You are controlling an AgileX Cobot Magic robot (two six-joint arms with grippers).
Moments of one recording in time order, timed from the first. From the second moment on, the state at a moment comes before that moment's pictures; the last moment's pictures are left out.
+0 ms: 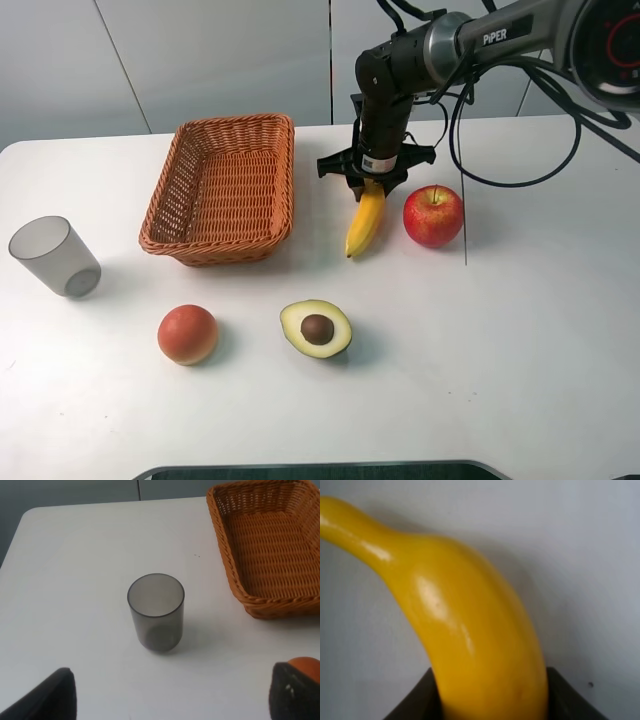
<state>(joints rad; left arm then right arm) -0.01 0.00 -0.51 0.03 1.08 -0.02 0.51 2.37 -1.70 -0.15 0.80 0.49</state>
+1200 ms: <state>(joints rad) -0.01 0.00 -0.51 0.03 1.08 -0.02 0.51 2.22 -1.70 -0.23 0.89 0.48</state>
